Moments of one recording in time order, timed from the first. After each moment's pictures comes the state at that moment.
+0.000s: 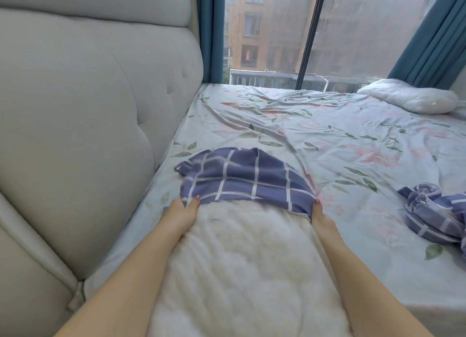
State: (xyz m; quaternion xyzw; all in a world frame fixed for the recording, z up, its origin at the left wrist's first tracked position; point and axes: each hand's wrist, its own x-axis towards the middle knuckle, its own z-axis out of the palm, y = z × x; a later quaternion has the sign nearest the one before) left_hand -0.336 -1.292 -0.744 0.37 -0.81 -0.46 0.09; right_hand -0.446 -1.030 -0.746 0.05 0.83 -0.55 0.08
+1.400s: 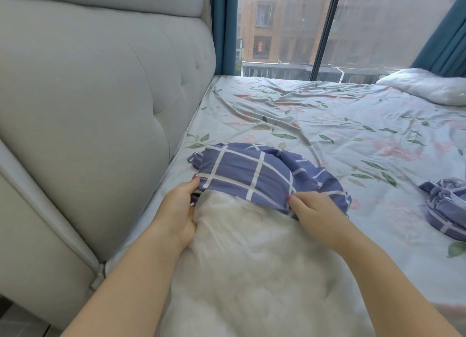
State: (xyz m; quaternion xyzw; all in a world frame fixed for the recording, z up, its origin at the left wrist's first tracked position) left_hand -0.286 -1.265 -0.699 0.32 -0.42 -0.84 0.16; right_hand -0.388 -1.050 -0.694 -0.28 0.89 -0.36 0.07
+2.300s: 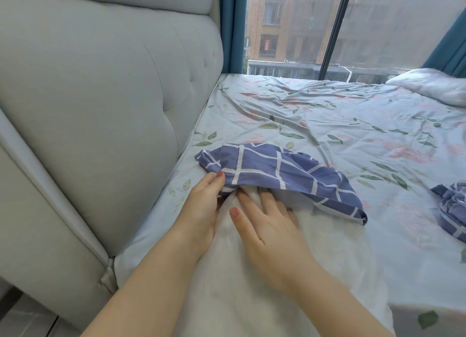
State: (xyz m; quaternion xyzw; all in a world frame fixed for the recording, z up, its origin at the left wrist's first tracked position) left_hand -0.279 -1.240 -0.691 0.20 -0.56 -0.79 0.17; right_hand -0.307 -1.109 -0.702 -0.37 0.90 -0.22 0.00
